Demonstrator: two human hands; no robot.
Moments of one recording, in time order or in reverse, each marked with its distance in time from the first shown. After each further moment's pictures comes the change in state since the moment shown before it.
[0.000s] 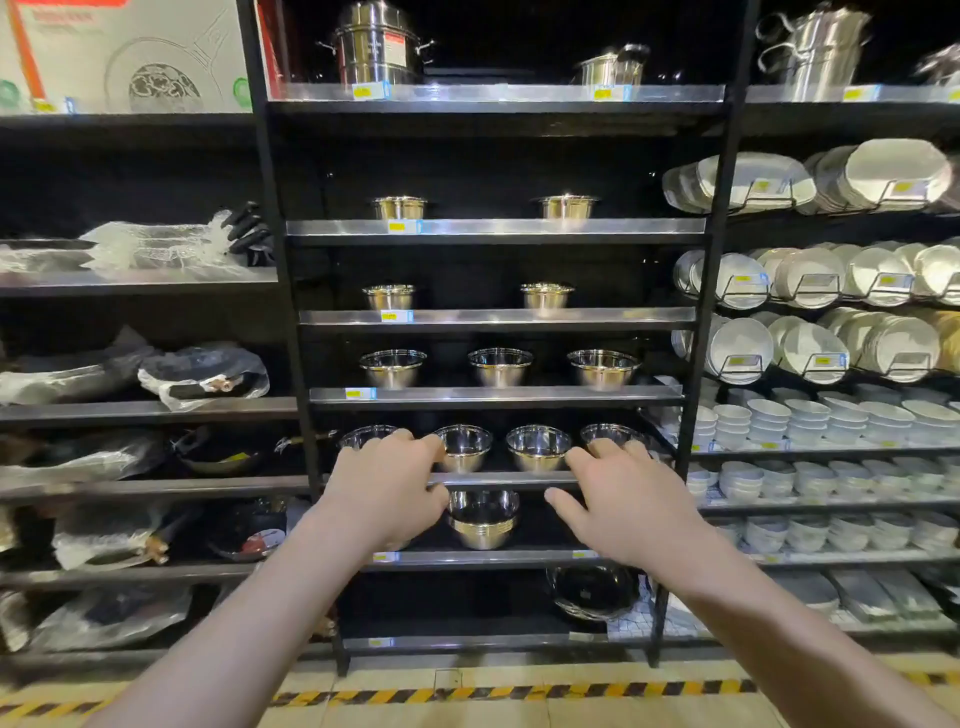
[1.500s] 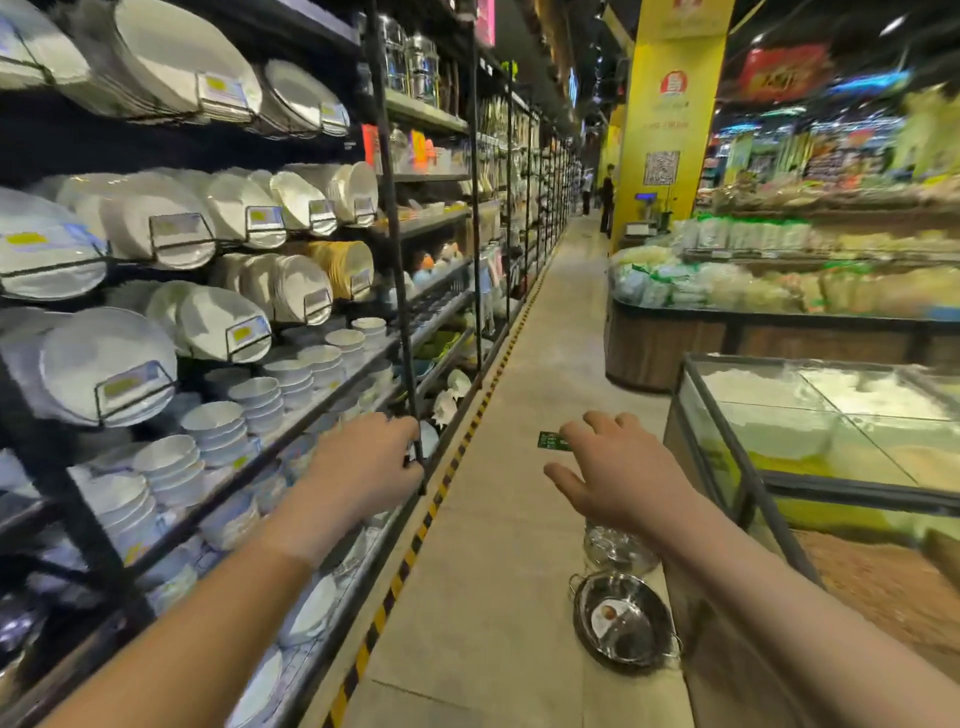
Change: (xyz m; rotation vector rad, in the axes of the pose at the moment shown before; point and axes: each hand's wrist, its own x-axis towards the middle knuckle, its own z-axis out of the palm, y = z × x) left_hand 0.436 0.611 0.187 -0.333 -0.061 1.223; right_hand -0.072 0.502 0.107 -0.398 -0.211 1.174
